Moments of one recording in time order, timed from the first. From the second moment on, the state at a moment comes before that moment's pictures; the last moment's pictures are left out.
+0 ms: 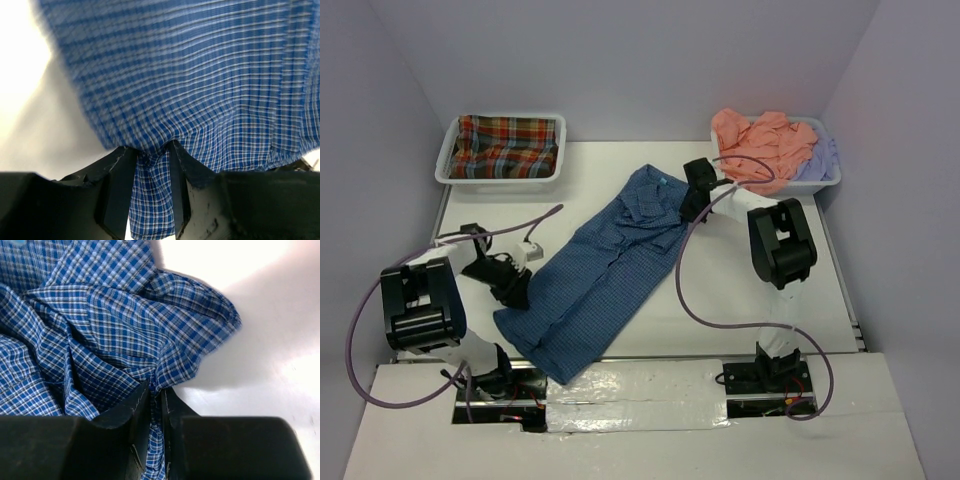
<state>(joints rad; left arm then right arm) 0.28 1.54 0.80 -0.92 0.59 1.04 0.32 2.01 1.37 -0.35 0.13 0.73</state>
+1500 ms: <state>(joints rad) -0.51 0.83 0.88 -0.90 0.22 1.05 0.52 1.49 1.14 -0.41 0.08 0.52</state>
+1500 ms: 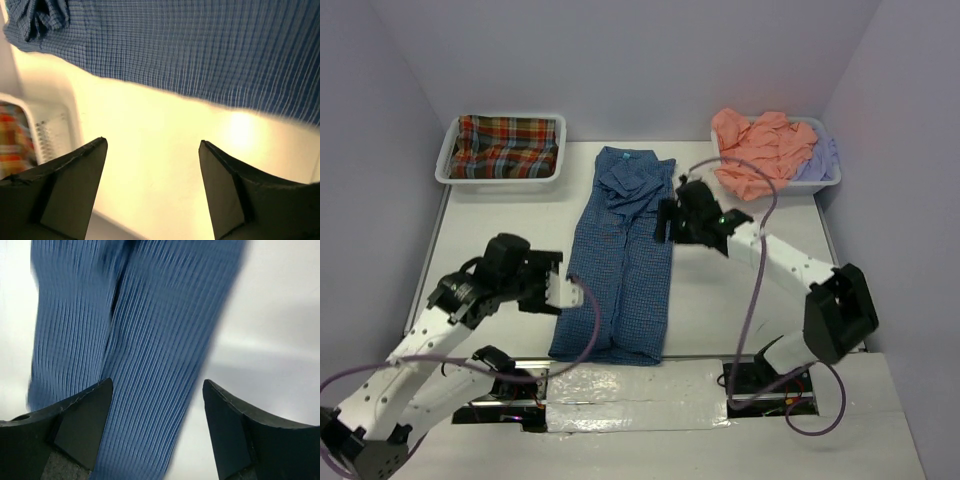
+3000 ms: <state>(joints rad) -0.73 0.77 0.39 -0.79 0.49 1.61 1.19 1.16 0.46 -0.28 0.10 1.23</state>
